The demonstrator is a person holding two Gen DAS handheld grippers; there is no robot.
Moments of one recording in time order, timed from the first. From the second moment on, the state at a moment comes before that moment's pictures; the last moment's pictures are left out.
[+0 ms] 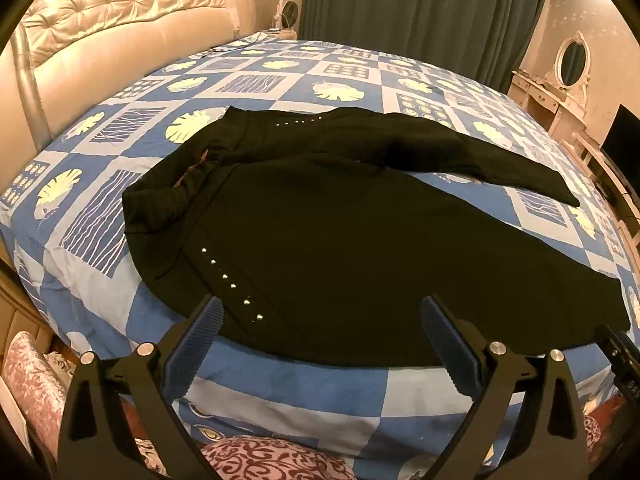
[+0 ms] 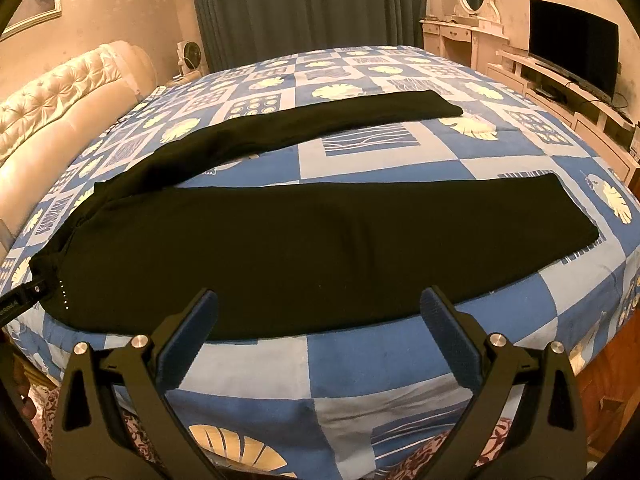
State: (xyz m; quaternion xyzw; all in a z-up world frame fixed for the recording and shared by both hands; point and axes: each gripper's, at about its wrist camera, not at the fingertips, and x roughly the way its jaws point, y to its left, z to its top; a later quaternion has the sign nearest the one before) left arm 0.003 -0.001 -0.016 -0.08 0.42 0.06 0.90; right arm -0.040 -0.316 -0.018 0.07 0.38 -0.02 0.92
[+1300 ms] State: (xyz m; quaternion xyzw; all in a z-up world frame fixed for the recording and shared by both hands) left arm 0.003 -0.003 -0.020 -0.07 0.42 0.06 0.90; right arm -0.039 -0.313 -0.028 0.07 0.40 -0.01 0.92
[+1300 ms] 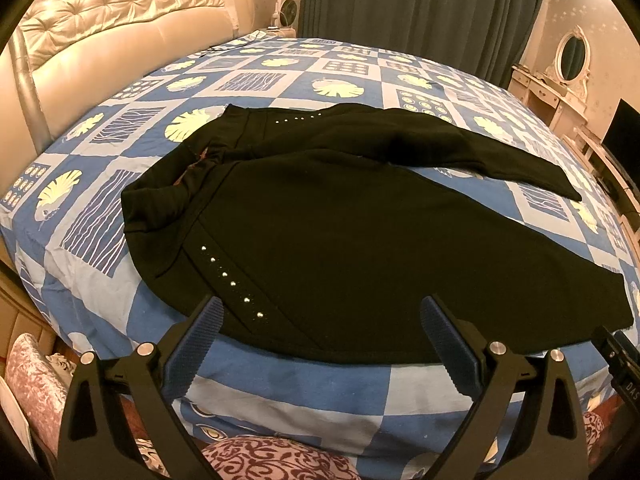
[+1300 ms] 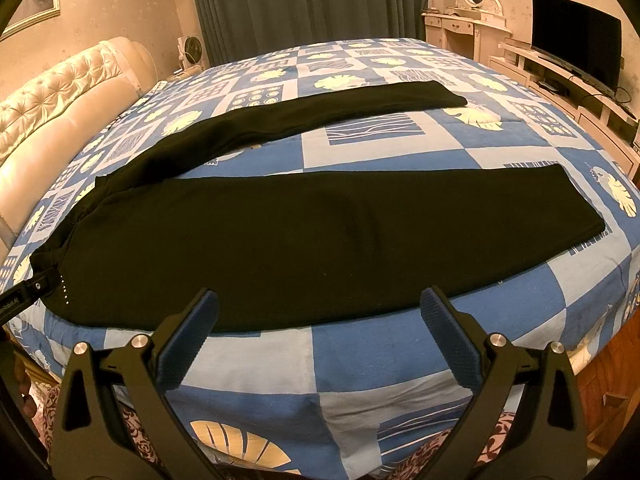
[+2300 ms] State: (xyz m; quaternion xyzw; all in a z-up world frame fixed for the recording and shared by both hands) left arm 0.048 0.079 -0.008 -0.21 0.45 -0.07 0.87; right arm -0.012 -0.287 -0.036 0.05 0.42 0.02 0.91
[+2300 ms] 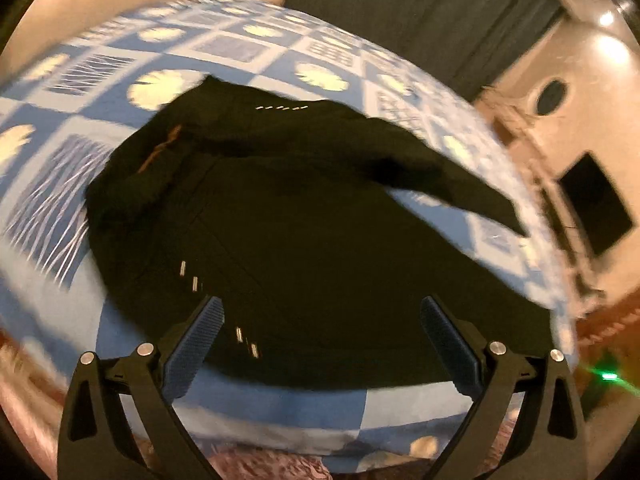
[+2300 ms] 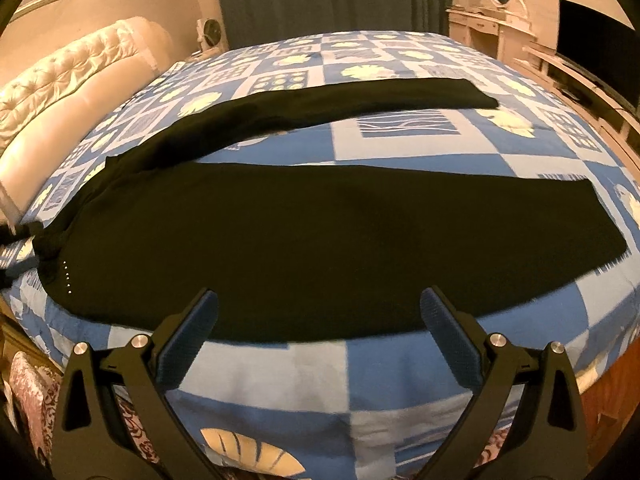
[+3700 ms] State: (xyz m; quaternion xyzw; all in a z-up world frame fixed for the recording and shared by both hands) left arm 0.345 0.269 -0.108 -0.29 0.53 -0.17 0.78; right arm 0.332 -0.196 -0.009 -0.04 0.46 0.31 0.83
